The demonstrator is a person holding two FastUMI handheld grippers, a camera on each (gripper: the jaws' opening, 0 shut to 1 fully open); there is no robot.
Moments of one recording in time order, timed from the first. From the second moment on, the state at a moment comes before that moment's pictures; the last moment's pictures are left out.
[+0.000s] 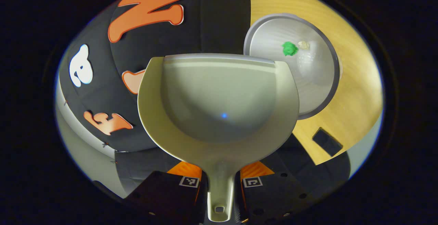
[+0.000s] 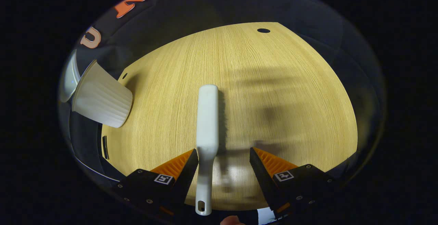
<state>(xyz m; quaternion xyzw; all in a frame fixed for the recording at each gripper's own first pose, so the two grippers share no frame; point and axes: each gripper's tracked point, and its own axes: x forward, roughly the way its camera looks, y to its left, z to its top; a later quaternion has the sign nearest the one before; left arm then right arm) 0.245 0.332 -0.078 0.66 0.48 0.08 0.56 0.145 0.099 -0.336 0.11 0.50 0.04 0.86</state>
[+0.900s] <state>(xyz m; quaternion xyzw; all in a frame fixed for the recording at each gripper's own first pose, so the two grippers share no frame) 0.224 0.019 -0.249 0.01 0.58 -0.06 0.81 0.152 0.097 -0.313 0.11 0.49 0.04 0.86</state>
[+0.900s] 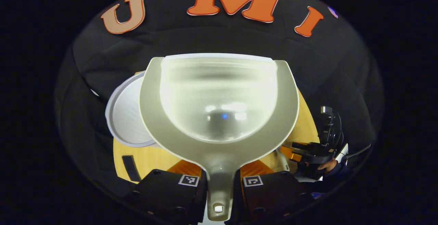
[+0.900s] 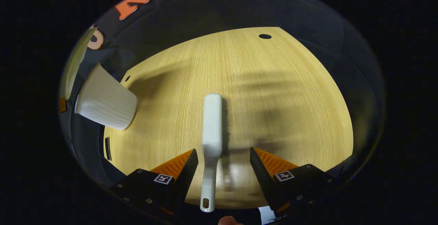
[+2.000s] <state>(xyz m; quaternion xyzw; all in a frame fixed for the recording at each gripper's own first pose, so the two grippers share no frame) 0.149 -0.010 -0.484 0.02 0.71 0.00 0.70 0.145 0.111 -0.327 0.07 0.51 0.04 0.86</state>
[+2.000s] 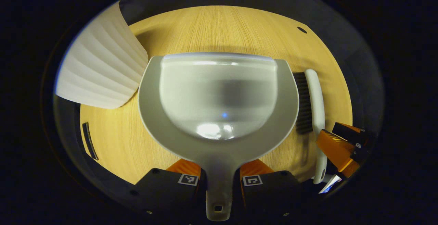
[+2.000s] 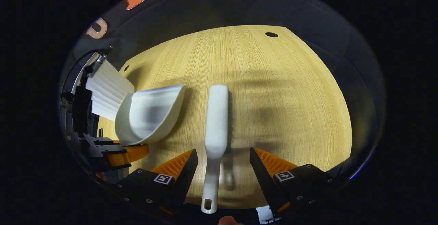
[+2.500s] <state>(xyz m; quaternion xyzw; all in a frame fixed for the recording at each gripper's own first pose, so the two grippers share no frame) 0.148 -0.008 -0.501 0.00 0.73 0.00 0.68 0.141 0.111 -0.328 0.07 0.51 0.03 0.86</state>
